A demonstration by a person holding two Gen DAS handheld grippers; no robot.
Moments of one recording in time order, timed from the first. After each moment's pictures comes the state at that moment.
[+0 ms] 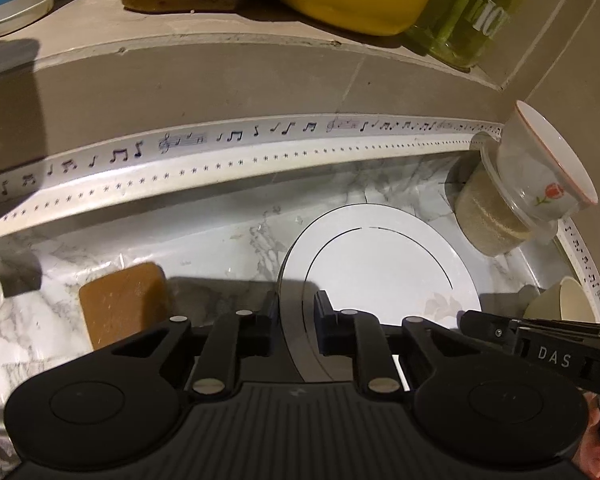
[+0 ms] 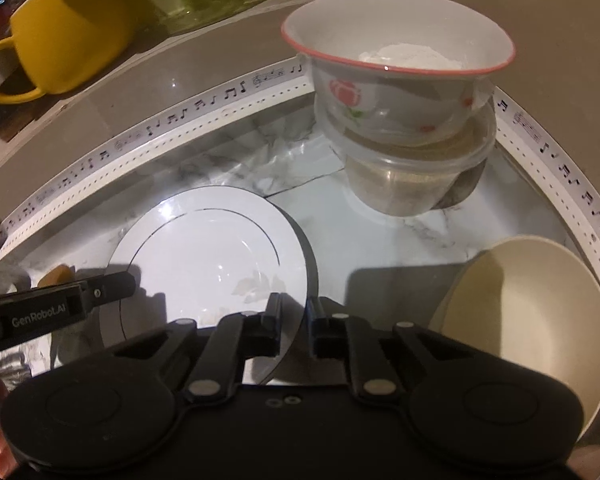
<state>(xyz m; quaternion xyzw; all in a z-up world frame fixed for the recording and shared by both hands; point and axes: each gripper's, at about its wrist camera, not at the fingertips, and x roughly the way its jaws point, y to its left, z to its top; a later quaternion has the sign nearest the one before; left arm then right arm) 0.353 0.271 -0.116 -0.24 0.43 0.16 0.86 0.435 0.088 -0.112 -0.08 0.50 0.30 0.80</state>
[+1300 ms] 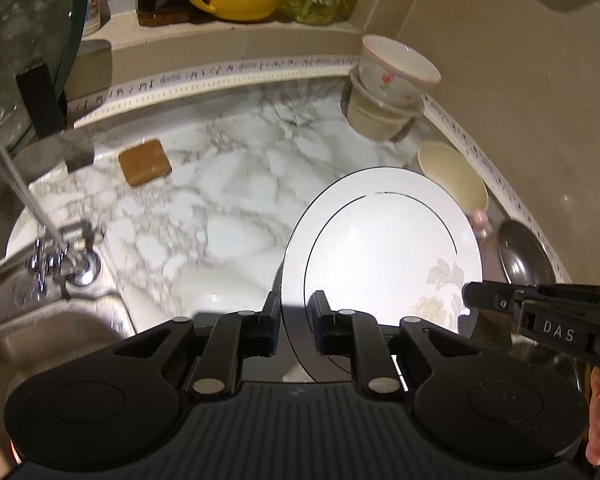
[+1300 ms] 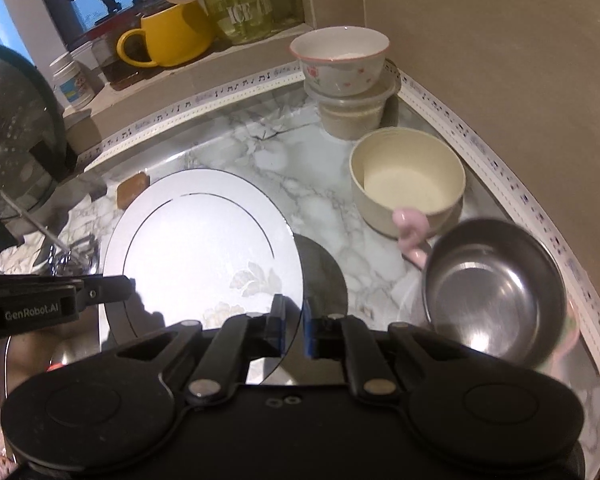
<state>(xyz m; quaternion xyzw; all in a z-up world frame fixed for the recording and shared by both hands) 0.214 0.141 -0.037 -0.20 0.46 0.13 0.86 0.293 -0.039 -0.038 -0.09 0.48 0.32 0.81</state>
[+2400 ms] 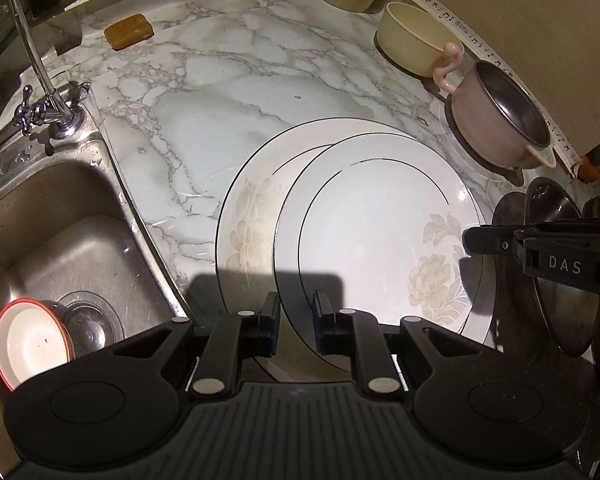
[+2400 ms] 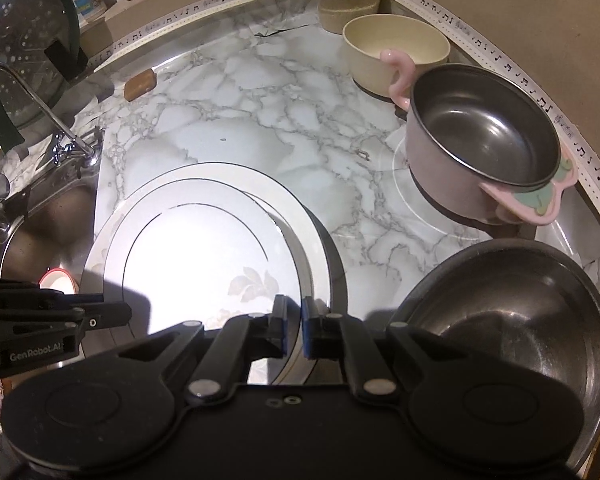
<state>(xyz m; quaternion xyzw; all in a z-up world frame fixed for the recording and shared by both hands) 0.138 0.086 -0.087 -0.18 0.55 0.08 0.81 0.232 -0.084 -0.079 -0.12 0.54 0.32 0.77</state>
